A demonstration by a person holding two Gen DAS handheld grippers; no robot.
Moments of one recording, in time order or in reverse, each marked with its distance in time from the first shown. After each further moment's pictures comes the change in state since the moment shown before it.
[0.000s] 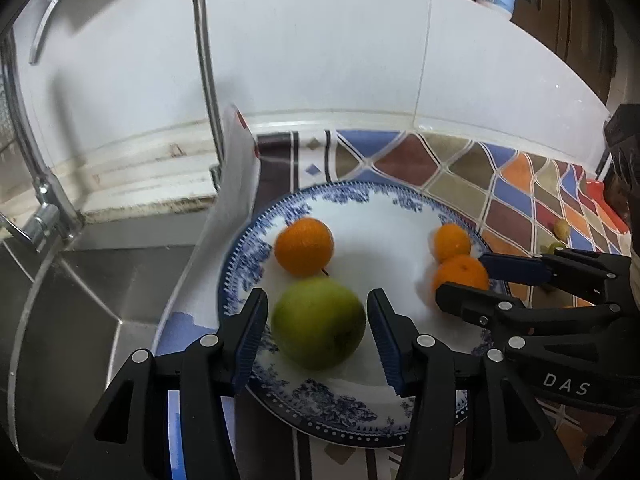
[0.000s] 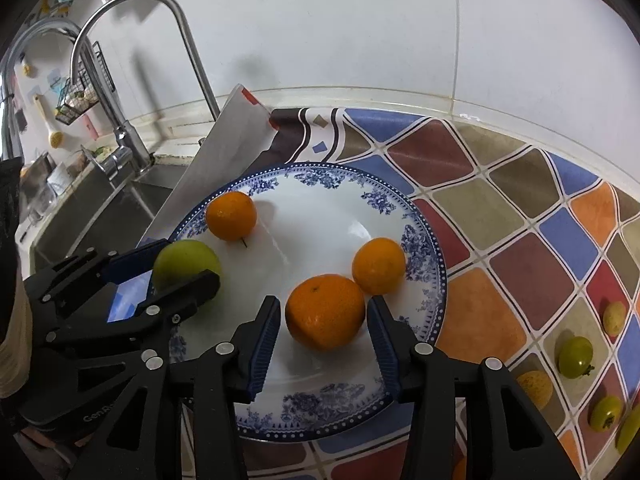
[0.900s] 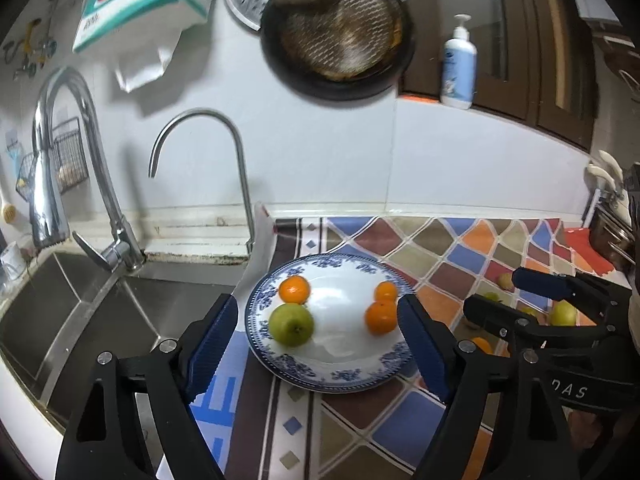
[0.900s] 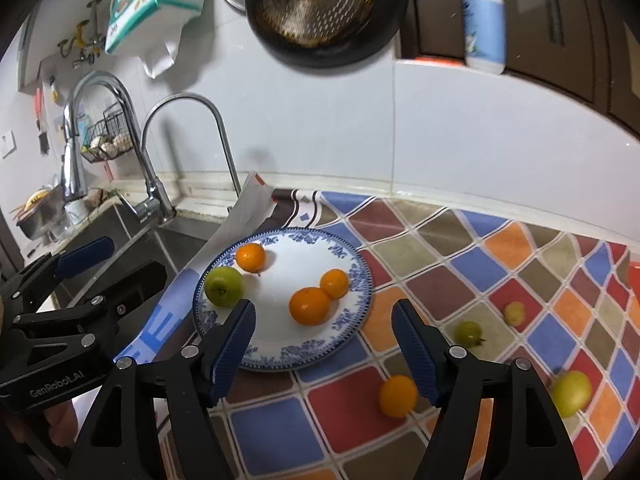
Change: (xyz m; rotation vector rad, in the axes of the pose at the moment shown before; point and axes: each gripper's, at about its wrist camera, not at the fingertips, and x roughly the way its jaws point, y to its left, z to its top) left arm -0.146 -0.051 -0.012 -0.039 -0.239 0.093; right arm -0.141 -0.006 -0.036 -0.022 -0.252 -0.061
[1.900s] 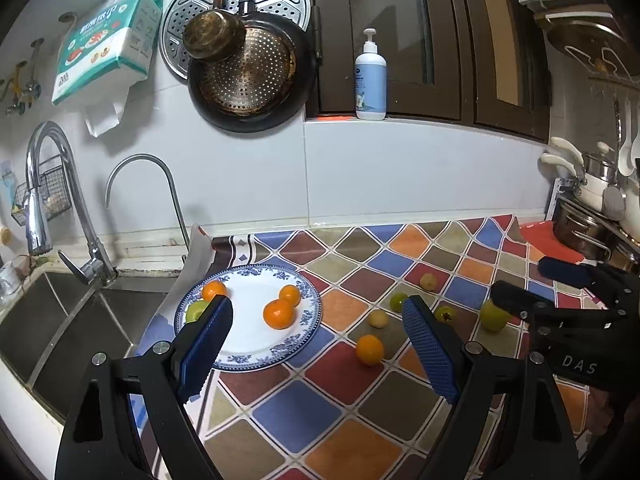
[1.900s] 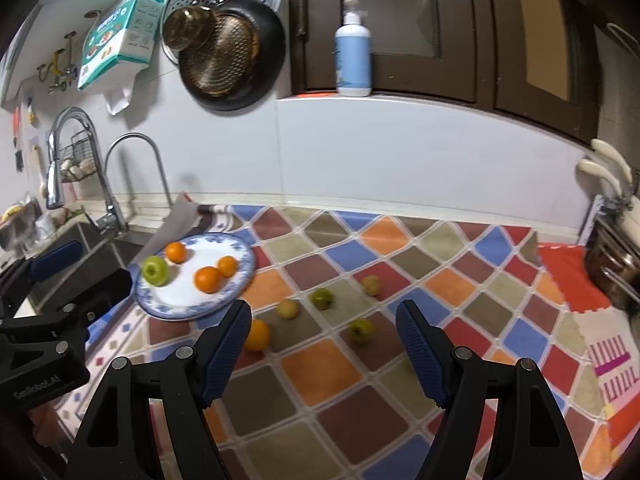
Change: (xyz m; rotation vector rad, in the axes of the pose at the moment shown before) left arm -0.048 -0.123 -0.019 0.050 -0.078 -0.031; right arm -0.105 -0.104 -0.051 0.037 -0.097 -0.181
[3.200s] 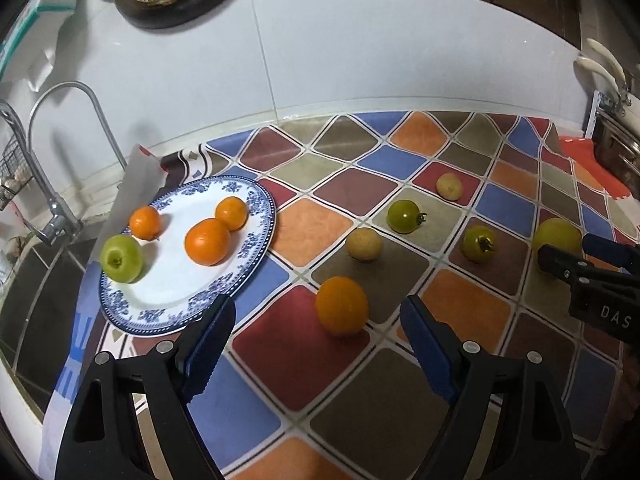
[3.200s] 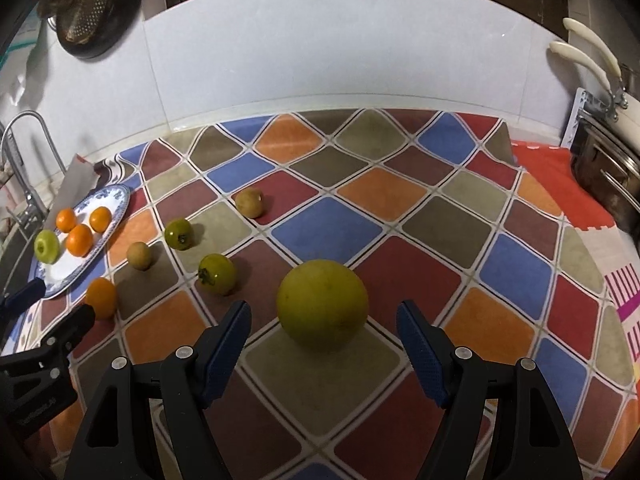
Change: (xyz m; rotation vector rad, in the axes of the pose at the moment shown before) left arm 0.134 -0.056 -0.047 0.068 0.308 0.059; right arm 0.111 -0.099 -0.050 0.152 0.251 -0.117
